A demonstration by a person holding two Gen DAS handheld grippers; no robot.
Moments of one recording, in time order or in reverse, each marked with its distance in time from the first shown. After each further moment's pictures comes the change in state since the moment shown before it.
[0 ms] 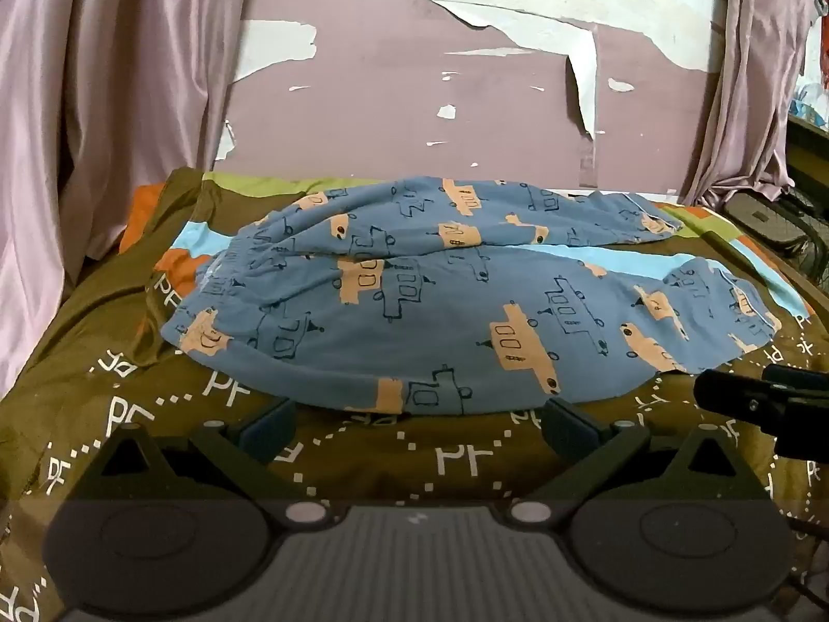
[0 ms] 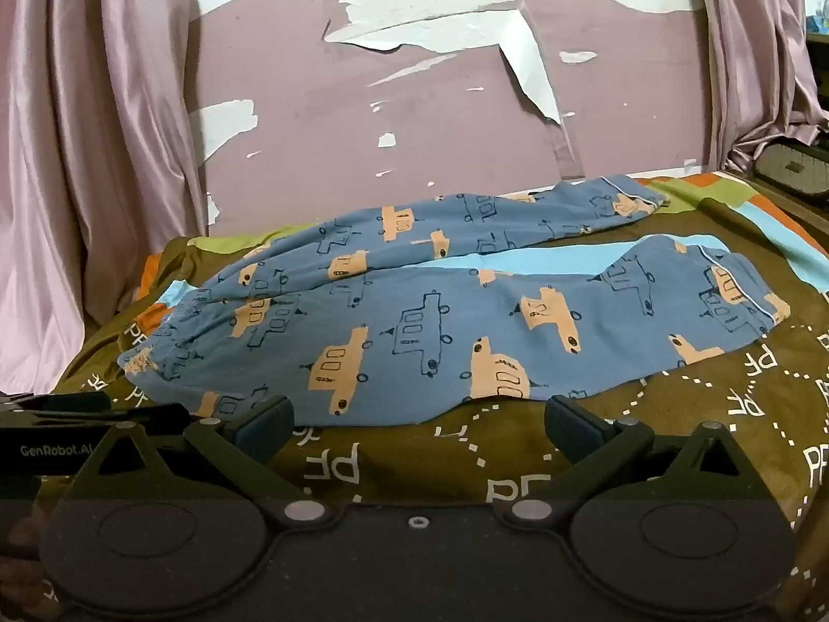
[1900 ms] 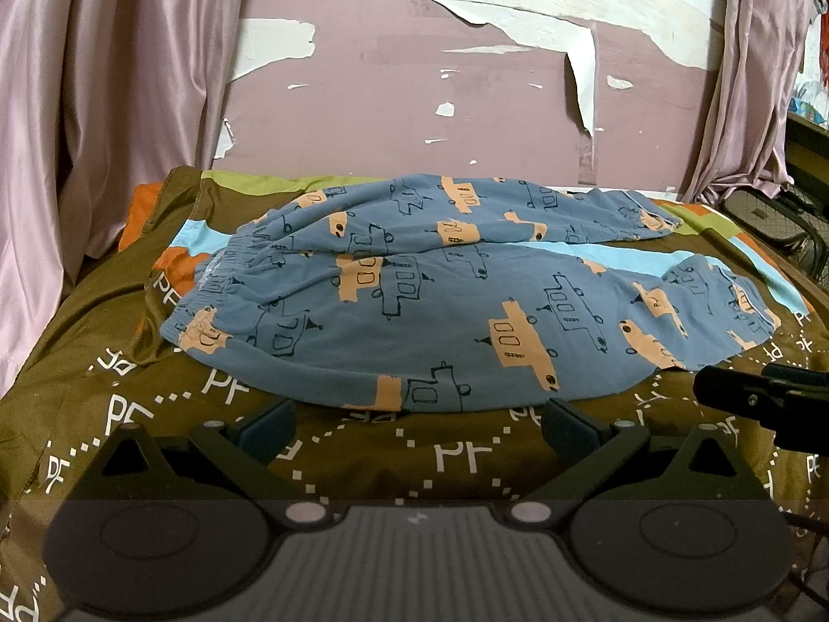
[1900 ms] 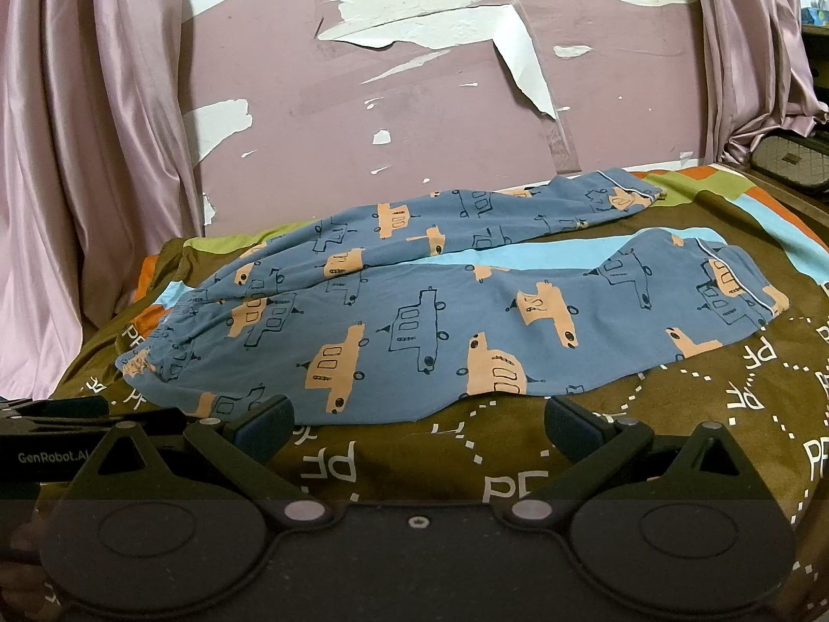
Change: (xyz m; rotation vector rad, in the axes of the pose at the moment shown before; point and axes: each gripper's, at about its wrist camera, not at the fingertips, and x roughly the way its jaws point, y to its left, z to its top) left arm 0.000 0.000 0.000 0.002 0.002 0.001; right arm 0.002 -0.002 0.000 0.007 0.005 0.003
